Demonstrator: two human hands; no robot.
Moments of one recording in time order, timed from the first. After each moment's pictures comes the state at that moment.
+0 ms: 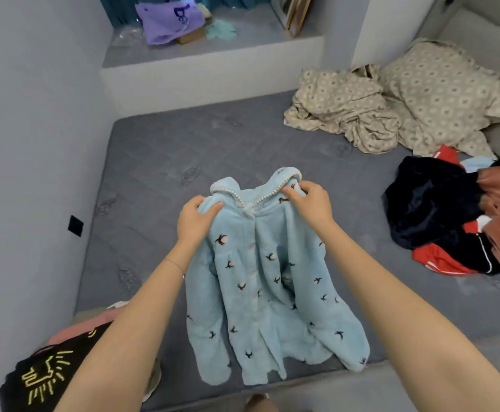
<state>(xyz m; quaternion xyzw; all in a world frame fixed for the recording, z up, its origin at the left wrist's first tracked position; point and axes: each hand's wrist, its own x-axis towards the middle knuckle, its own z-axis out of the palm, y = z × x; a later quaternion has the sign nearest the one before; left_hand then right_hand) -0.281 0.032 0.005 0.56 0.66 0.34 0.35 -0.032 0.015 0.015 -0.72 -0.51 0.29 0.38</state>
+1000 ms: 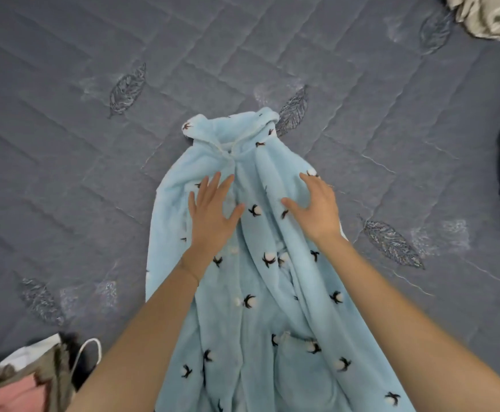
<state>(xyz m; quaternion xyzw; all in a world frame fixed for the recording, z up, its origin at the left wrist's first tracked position) -0.227 0.206 -0.367 0.71 0.64 0.11 0.28 -0.016 0.177 -0.356 -0.77 -0.49 0.35 0.19</state>
